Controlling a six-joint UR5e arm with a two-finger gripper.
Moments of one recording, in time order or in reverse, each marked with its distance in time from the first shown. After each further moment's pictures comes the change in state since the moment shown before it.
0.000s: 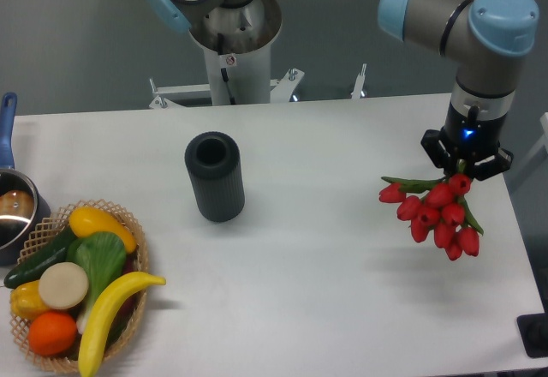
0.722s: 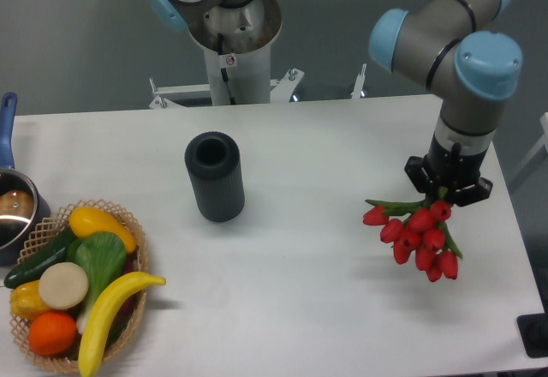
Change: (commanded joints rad) arm -0.051 -0.055 -0.014 0.015 -0.005 -0.038
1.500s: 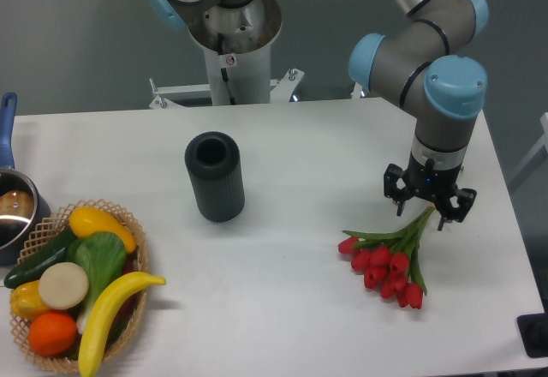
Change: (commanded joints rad) arm 0.024 0.021 -0.129 0.189 0.011 -0.014
